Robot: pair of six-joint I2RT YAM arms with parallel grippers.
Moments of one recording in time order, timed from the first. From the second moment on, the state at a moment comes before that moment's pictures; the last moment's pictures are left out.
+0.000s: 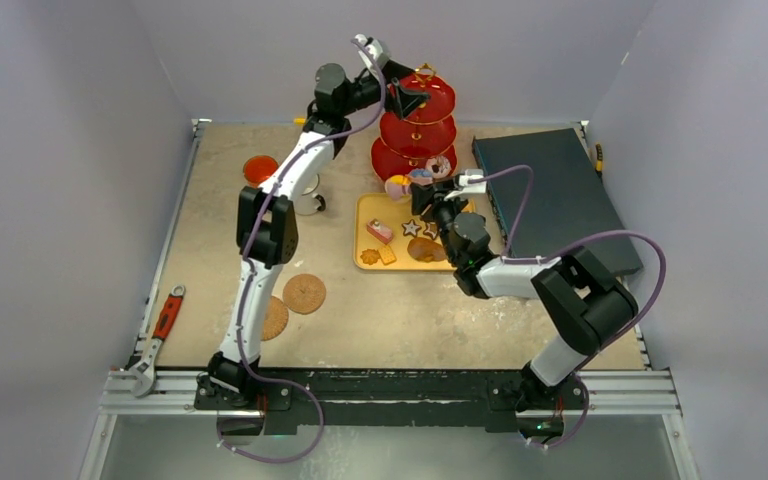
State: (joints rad) left arm -0.36 2.47 2.34 0.41 0.79 -0.19; right arm 0.63 1.63 0.65 1.12 0.37 0.36
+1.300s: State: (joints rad) left arm -0.40 2.33 2.05 0.59 0.53 -0.03; right arm 0.59 1.63 0.64 1.07 0.32 0.37
